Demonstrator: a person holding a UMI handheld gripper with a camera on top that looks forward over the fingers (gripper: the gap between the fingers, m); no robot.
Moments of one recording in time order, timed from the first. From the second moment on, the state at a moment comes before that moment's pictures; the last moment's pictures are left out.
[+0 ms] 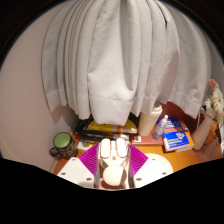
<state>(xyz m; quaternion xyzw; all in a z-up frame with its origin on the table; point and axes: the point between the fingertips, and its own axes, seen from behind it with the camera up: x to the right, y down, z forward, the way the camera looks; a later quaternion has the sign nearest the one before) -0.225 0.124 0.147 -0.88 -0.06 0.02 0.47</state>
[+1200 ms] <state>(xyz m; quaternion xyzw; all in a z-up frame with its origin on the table) -0.066 0.113 0.017 -0.92 0.00 0.00 0.39</state>
